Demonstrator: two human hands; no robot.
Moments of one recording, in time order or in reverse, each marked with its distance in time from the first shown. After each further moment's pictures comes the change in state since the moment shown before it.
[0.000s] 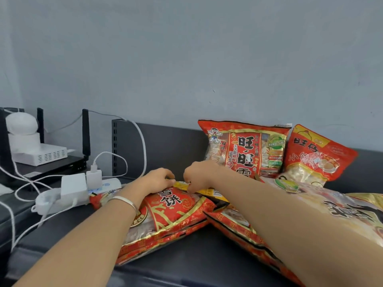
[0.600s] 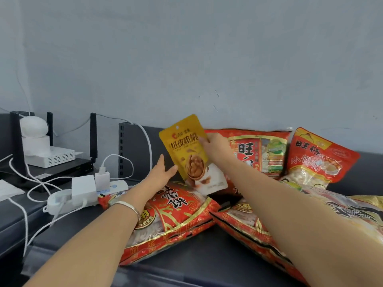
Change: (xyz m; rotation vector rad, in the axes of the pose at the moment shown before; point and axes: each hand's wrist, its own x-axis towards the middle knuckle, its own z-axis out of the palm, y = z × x) left_hand -0.013 0.002 -0.003 -0.615 0.245 -0.052; right_hand -0.004 0.025 -0.028 0.971 0.611 0.480
